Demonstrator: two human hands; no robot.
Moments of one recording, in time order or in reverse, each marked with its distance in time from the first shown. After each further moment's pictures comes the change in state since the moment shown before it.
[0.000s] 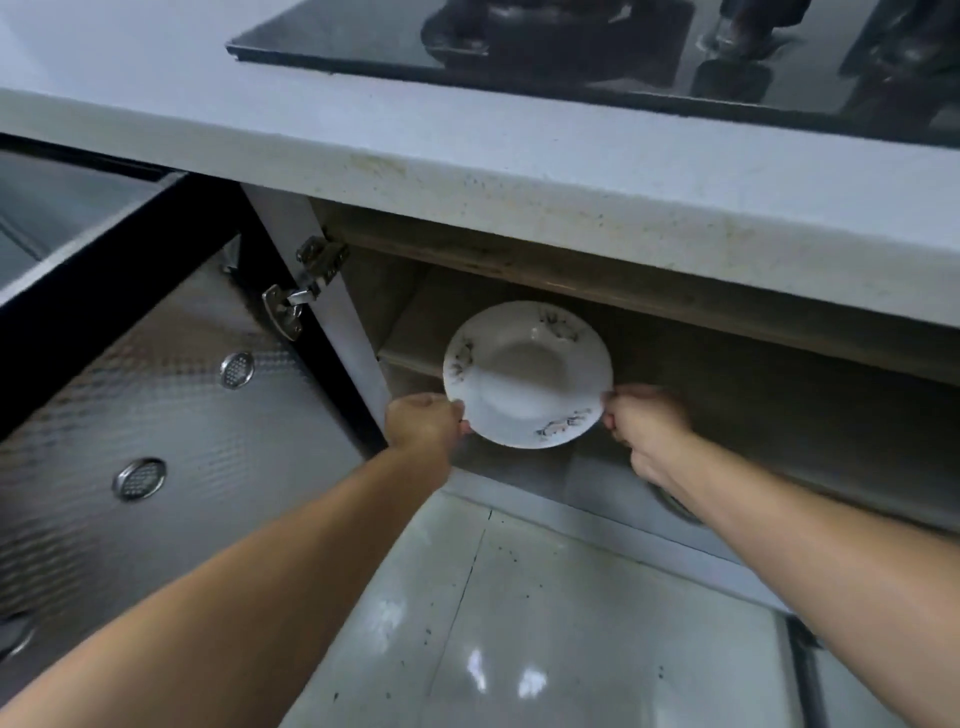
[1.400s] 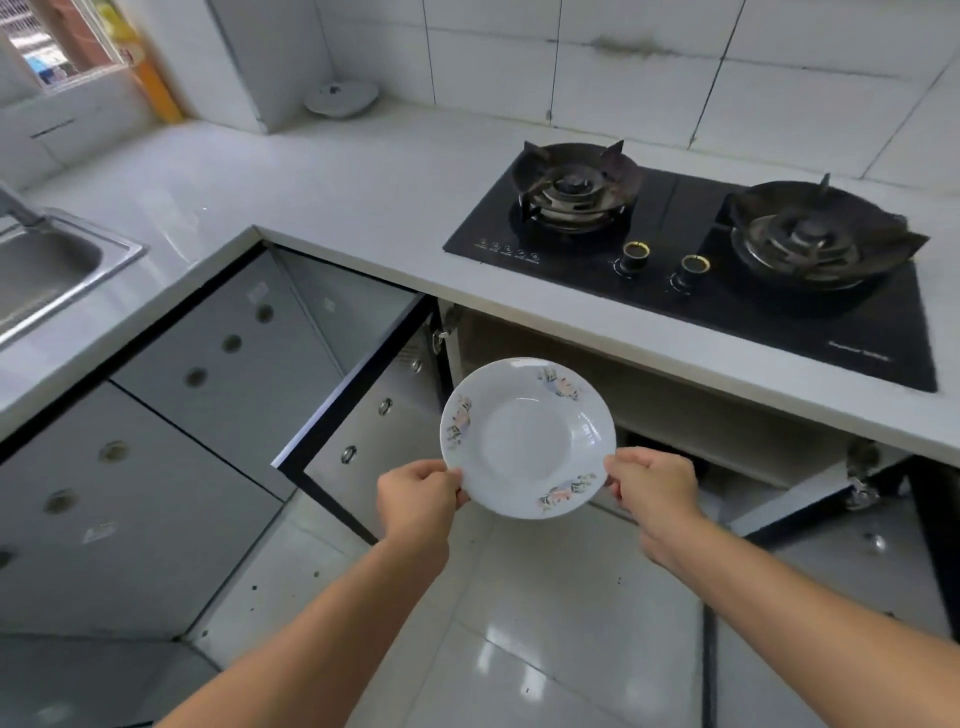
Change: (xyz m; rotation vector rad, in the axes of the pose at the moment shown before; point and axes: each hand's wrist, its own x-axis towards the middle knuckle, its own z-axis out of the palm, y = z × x) left_hand -0.418 0.131 -0.188 0.325 0.093 0.093; right_hand -0.391 -0.113 -0.177 -0.026 -0.083 -0.040
